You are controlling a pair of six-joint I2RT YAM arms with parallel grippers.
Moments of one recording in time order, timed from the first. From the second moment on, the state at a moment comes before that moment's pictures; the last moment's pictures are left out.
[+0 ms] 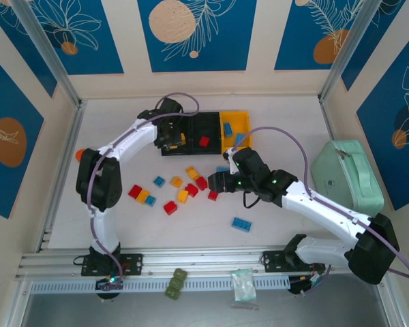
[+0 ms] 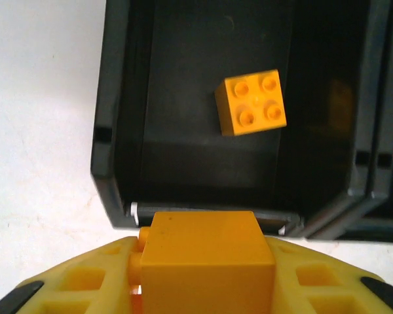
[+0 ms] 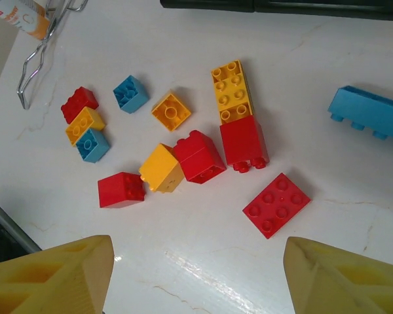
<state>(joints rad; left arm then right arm) -0.45 2.00 1.70 -0.86 -0.13 -0.57 0.76 1.14 0.85 -0.48 -0.11 0.54</state>
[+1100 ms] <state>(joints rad) -0.44 2.23 1.98 -0.96 -0.07 -0.52 0.71 1.09 0.81 -0.49 -0.11 0.58</state>
